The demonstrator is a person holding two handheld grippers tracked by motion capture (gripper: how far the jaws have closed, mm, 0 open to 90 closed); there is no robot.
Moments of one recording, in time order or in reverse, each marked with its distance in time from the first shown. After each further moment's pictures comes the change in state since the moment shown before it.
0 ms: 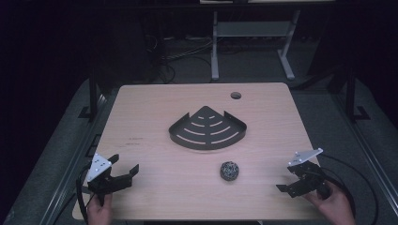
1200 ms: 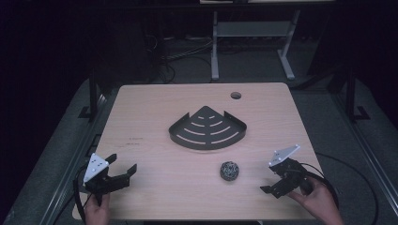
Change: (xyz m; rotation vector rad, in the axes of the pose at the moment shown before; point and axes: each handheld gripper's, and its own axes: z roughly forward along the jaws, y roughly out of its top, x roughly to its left) left arm 0.005 0.000 -0.005 -0.015 0.005 -0.001; right arm 0.031 0.044 0.012 0.029 0.092 -0.125
